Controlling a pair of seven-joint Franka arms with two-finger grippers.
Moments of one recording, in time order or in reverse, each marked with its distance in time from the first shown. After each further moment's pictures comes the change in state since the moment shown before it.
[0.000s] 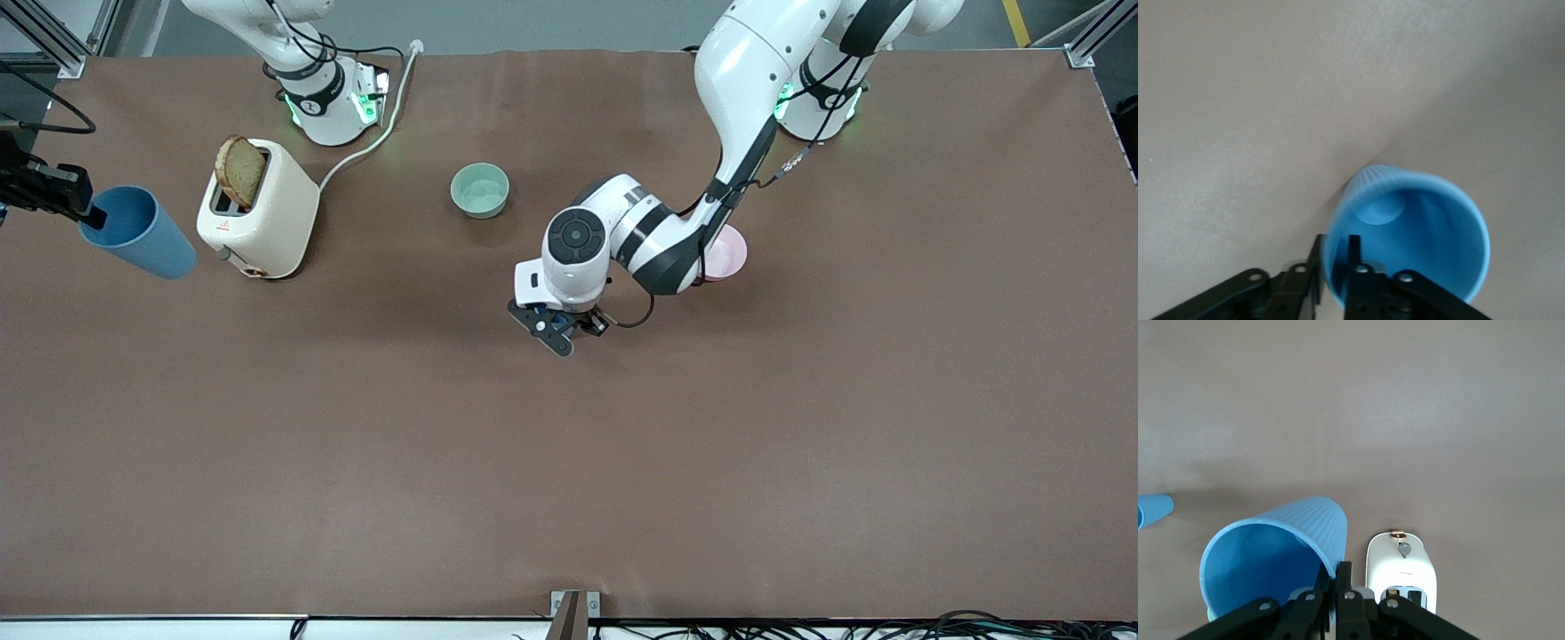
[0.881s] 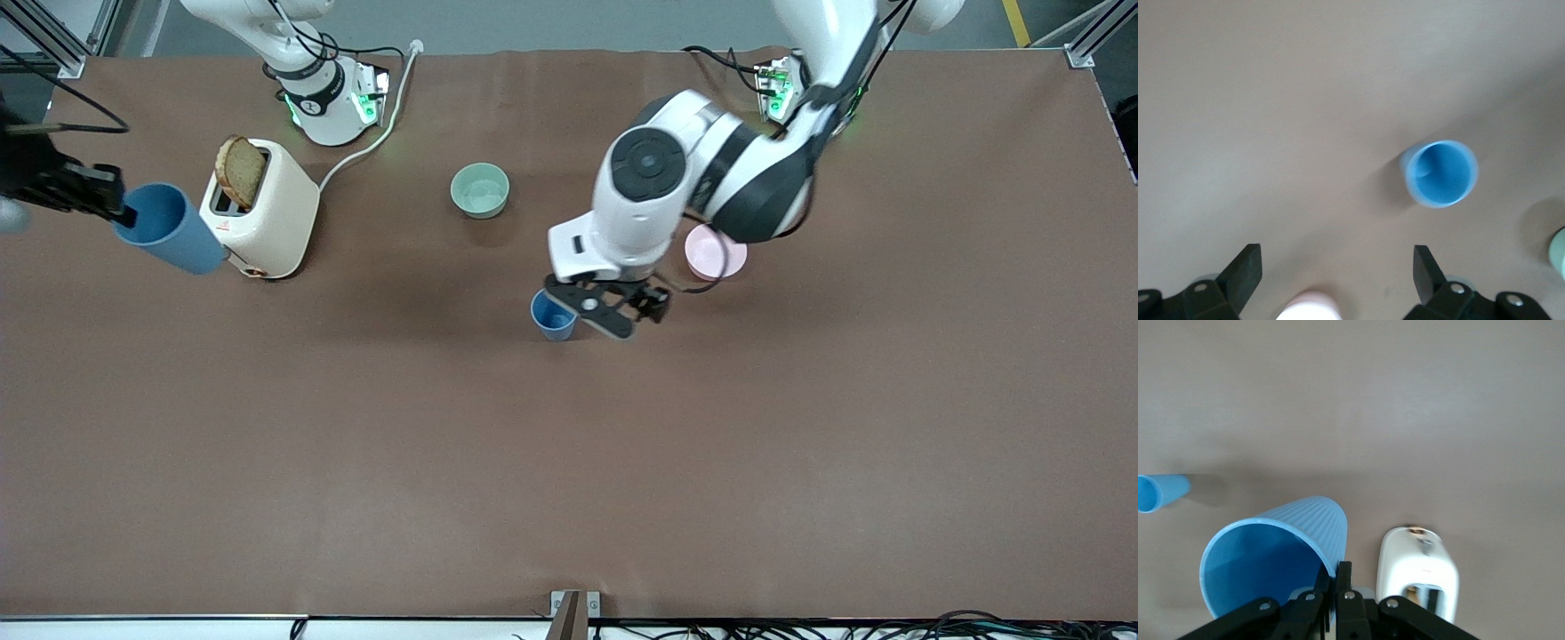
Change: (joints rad) left arm 0.060 -0.299 0.115 0.061 -0.034 -0.353 -0.055; right arm 0.106 0.029 0.004 -0.004 0.039 0.006 0.036
